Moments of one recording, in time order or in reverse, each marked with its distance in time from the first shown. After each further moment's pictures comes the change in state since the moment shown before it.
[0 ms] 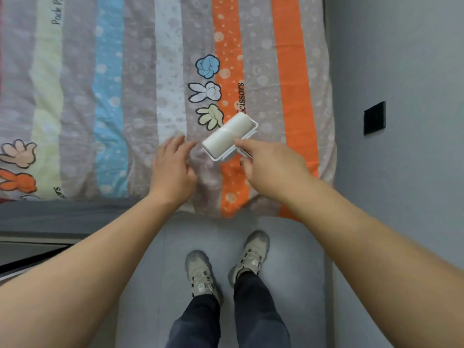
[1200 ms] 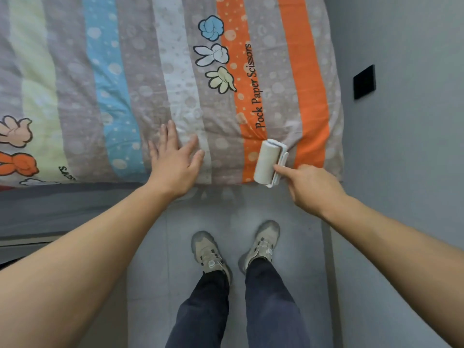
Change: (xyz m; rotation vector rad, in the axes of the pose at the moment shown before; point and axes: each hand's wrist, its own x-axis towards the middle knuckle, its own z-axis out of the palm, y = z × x) left_hand -0.041 -0.063 -0.007 0.076 -0.280 0.035; right_hand -0.082 0.034 0.107 -0.235 -0.091 0.078
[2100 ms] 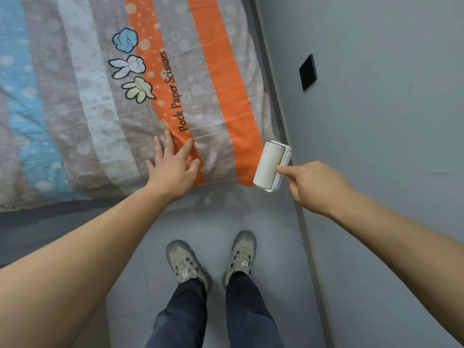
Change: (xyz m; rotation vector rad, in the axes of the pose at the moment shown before) left_hand 0.009 0.149 0.061 0.027 -0.117 -0.039; right_hand -0.067 0.148 0.000 0.028 0.014 0.112
